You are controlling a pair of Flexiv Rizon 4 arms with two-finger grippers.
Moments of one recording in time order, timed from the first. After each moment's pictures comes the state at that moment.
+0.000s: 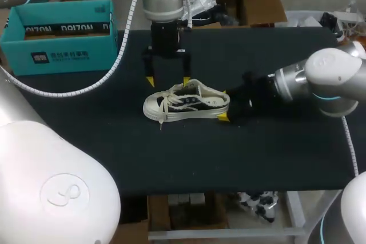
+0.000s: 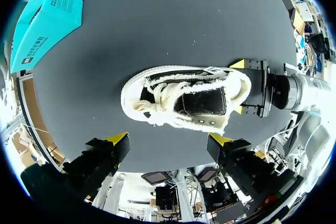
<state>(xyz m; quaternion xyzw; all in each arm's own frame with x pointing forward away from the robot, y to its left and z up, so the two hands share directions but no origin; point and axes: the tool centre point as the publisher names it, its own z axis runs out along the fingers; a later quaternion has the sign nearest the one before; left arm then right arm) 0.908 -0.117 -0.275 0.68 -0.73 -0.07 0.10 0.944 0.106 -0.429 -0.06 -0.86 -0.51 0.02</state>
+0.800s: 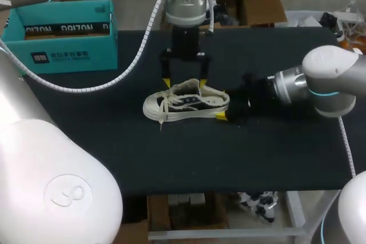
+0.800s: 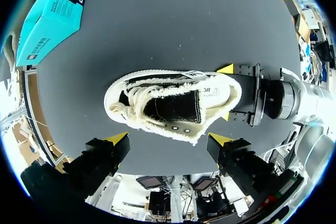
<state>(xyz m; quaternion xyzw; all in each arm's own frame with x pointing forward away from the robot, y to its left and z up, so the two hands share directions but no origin) 0.908 -0.163 -0.282 0.70 -0.71 -0.07 0.06 0.949 0.110 -0.433 -0.07 -0.85 -0.52 0.01</state>
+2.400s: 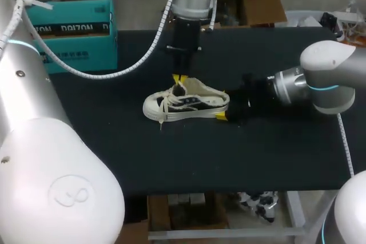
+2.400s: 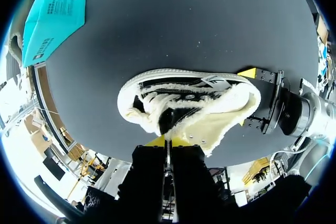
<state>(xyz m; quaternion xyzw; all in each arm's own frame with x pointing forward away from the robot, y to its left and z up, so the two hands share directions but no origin) 0.926 -0.138 -0.285 0.70 -0.69 -0.17 0.07 0.949 0.111 -0.434 -0.07 -0.85 -0.52 0.01</state>
